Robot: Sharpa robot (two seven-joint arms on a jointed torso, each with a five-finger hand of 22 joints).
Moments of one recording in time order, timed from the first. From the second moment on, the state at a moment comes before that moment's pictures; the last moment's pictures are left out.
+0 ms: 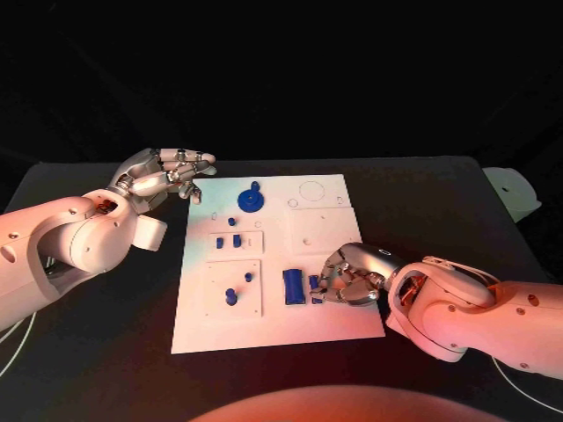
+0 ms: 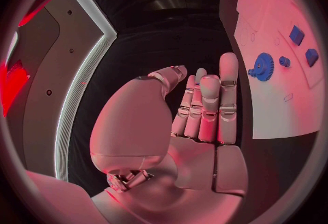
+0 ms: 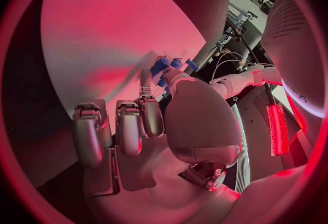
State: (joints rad) left arm 1.23 -0.89 -0.04 1.50 -0.13 -0.15 0.32; left_hand 1.37 -0.19 0.51 0.09 0.28 0.92 0.19 0.22 0.29 1.09 0.11 0.25 0.16 1.20 0.03 1.23 0.56 0.17 1.16 0.11 0.84 0.61; right arm 1.02 -1.06 -0.16 1.94 -1.38 -0.47 -0.35; right_hand 1.23 -0.16 0.28 0.28 0.16 1.04 0.04 0.44 0.62 1.47 -0.02 1.36 1.31 1.46 -0.08 1.55 1.31 0.01 1.47 0.03 1.57 1.31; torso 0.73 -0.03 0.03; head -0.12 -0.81
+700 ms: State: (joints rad) left arm 1.23 -0.89 -0.04 1.50 -0.13 -0.15 0.32; left_hand 1.37 -0.19 0.51 0.09 0.28 0.92 0.19 0.22 0.29 1.09 0.11 0.25 0.16 1.20 0.03 1.23 0.56 0.17 1.16 0.11 0.84 0.61; right arm 1.02 -1.05 -0.16 1.92 -1.41 -0.47 -0.34; right_hand 1.29 -0.16 0.26 0.28 0.07 1.04 0.04 0.44 0.61 1.47 -0.02 1.37 1.31 1.46 -0.08 1.55 1.31 0.01 1.47 0.03 1.57 1.31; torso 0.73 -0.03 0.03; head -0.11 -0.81
